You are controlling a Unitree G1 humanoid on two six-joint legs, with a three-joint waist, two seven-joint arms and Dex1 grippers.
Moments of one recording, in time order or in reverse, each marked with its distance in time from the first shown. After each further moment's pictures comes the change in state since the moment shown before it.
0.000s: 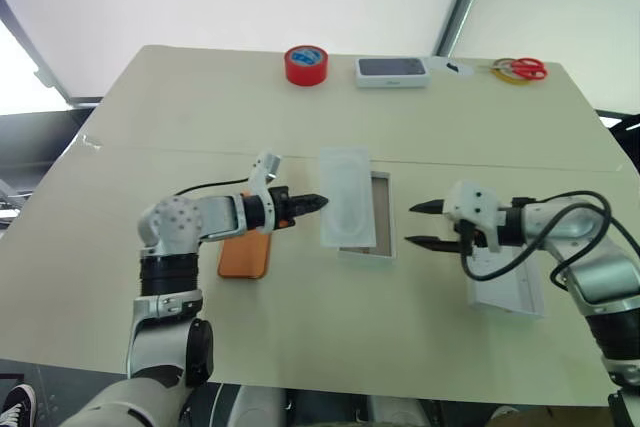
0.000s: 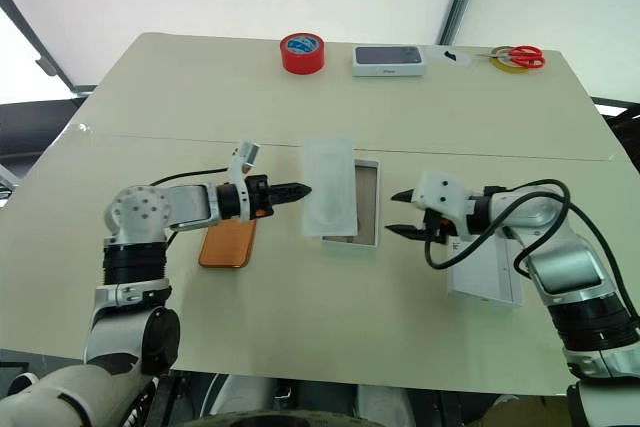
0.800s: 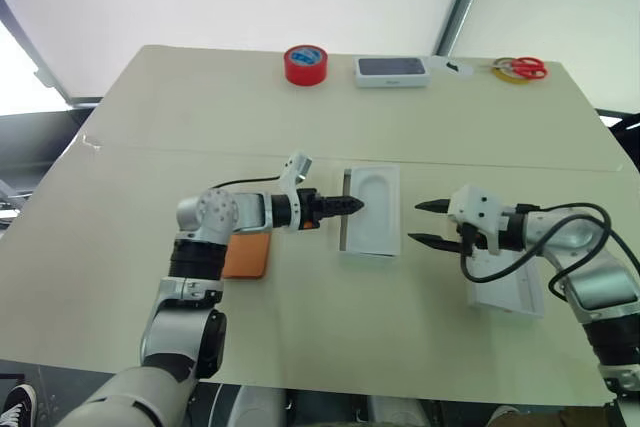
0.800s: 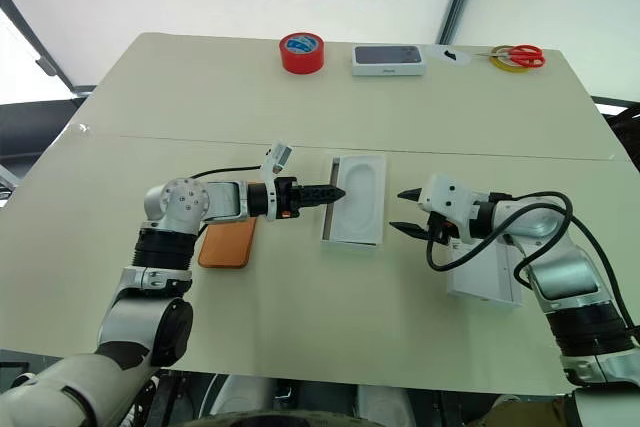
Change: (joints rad) left arm -0.059 -0.016 -0.116 0.088 0.114 -0.089 -0.141; right arm 0.024 0.028 -0.005 0.011 -0.006 -0.065 -0.063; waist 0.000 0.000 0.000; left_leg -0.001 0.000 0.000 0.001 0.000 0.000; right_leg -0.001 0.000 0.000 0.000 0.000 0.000
